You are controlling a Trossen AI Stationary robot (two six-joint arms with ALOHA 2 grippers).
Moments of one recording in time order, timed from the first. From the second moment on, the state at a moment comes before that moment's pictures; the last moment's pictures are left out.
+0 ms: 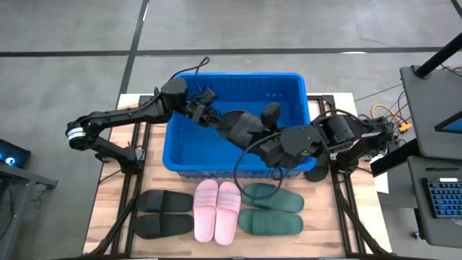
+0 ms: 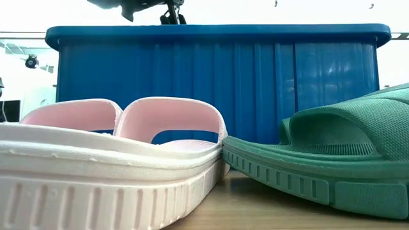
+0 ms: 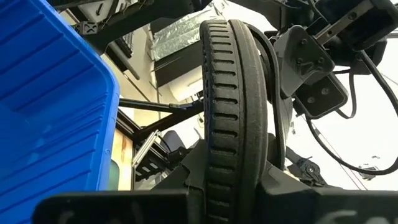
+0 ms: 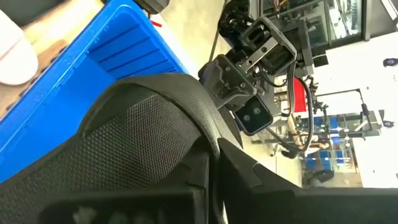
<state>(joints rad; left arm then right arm) 0.38 1.34 1.11 0.33 0.85 -1.11 0.31 1.67 2.13 -1.06 0.66 -0.78</state>
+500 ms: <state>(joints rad) 0.41 1.34 1.11 0.37 0.69 -0.89 0.30 1.66 2.13 -1.07 0.76 -0.64</state>
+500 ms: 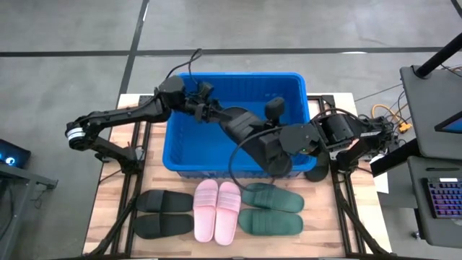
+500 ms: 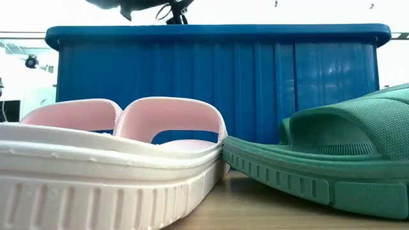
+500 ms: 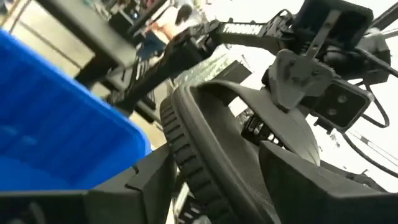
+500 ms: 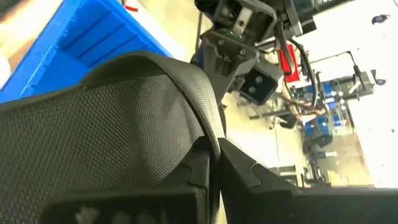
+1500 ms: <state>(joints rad) 0.64 1.21 1.11 0.50 0.75 -0.70 0.19 1.65 2.08 -1.34 0.92 -0.11</state>
